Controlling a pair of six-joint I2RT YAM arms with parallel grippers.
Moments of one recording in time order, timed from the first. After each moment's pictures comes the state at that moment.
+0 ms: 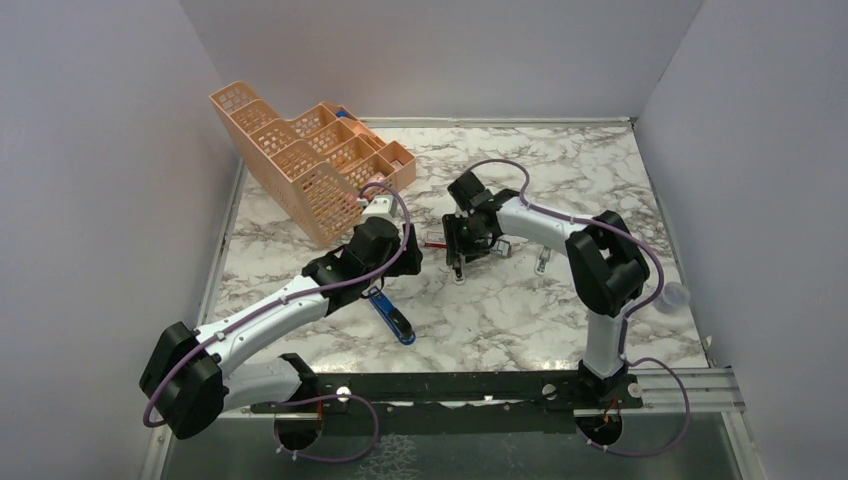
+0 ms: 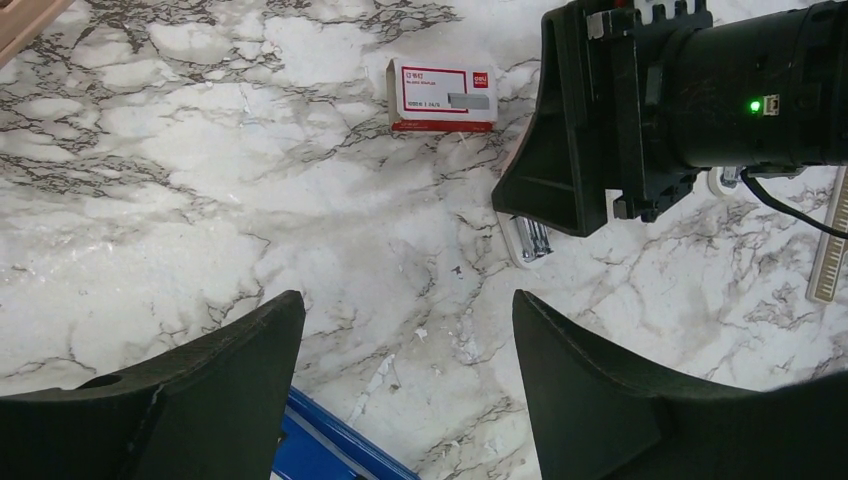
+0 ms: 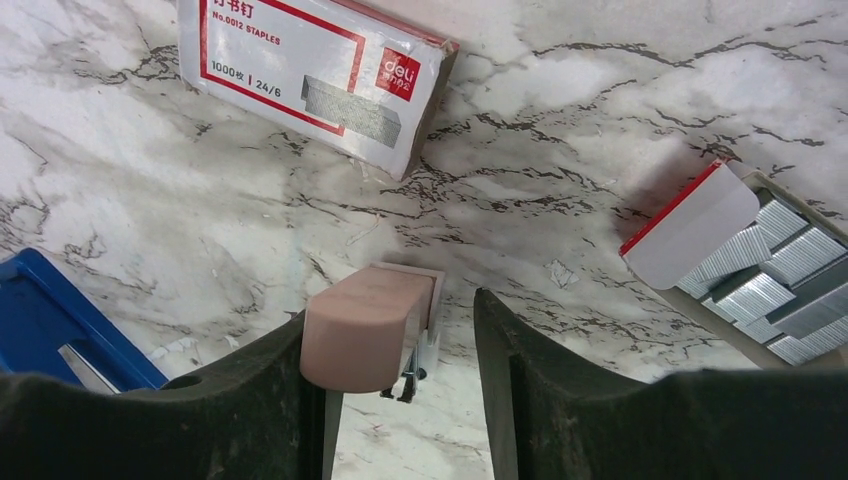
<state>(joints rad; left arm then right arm) -0.76 1.14 0.74 -0.23 -0.25 -0.60 0.64 1.93 1.34 -0.59 -0.10 0.44</state>
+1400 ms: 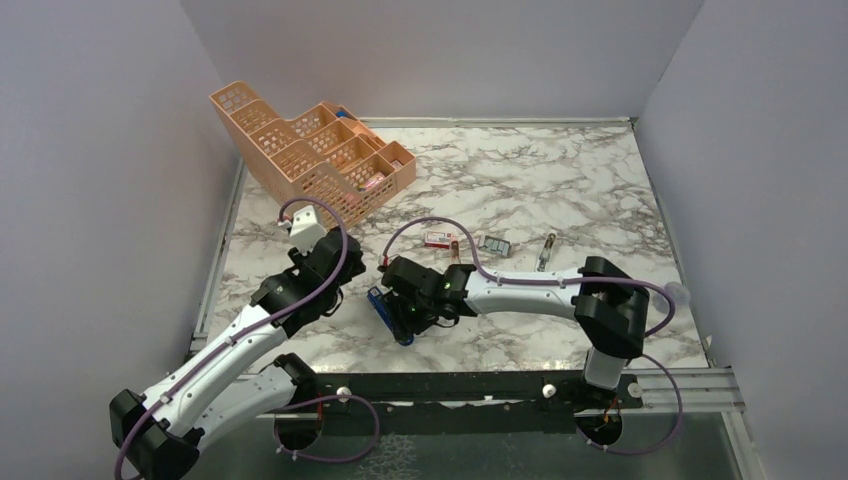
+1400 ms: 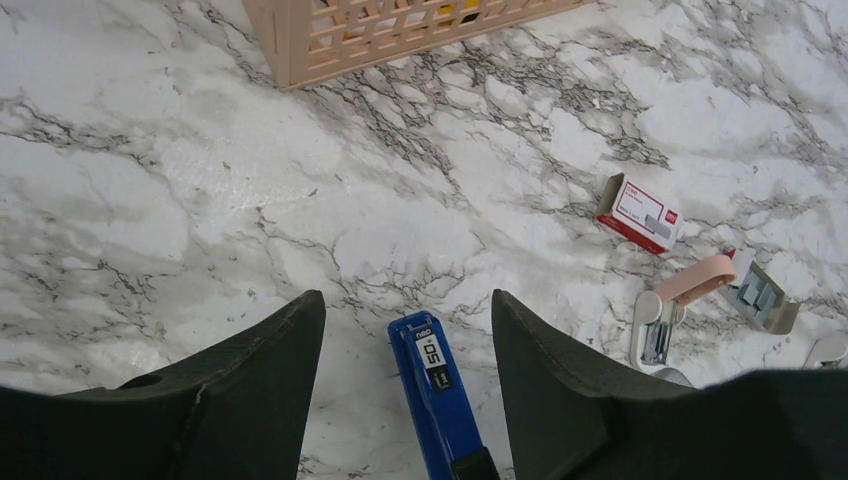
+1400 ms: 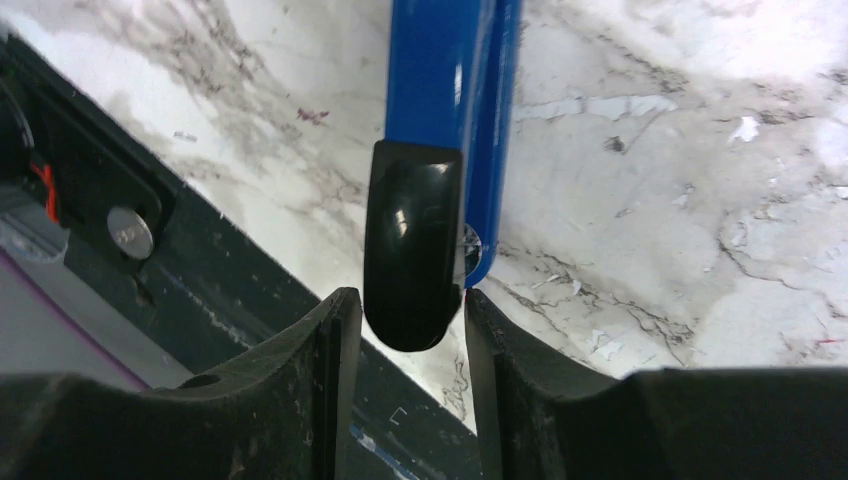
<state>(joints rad) -0.69 0.83 0.74 -0.68 -0.62 -0.91 1.20 1.79 1.21 -0.45 -0.05 0.55</state>
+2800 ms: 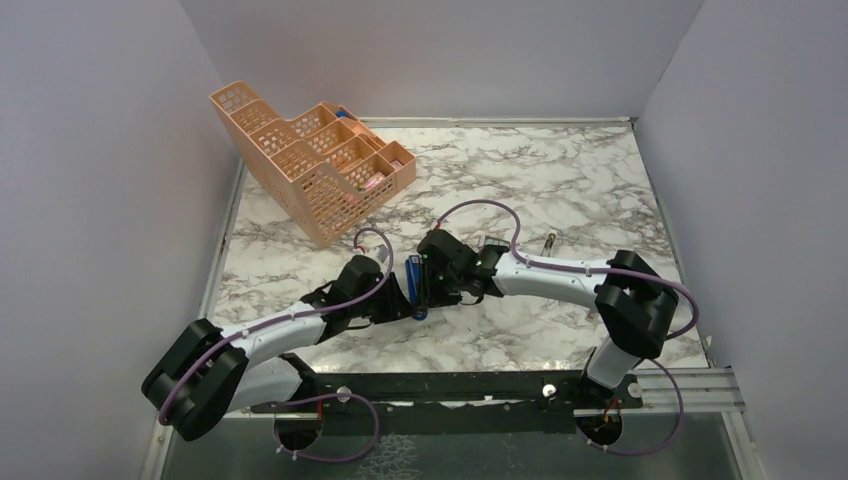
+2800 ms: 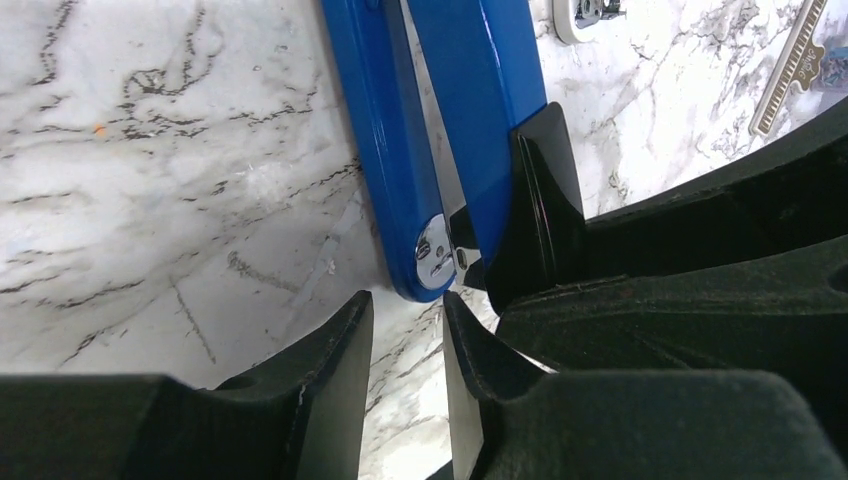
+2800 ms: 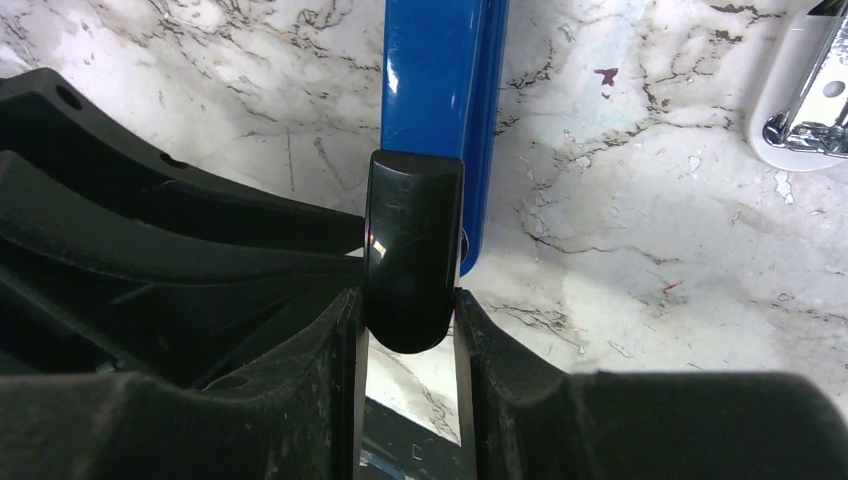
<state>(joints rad) -0.69 1.14 0.34 0.04 0.22 -0.85 1.01 1.68 1.07 -0.38 -0.01 0.87</state>
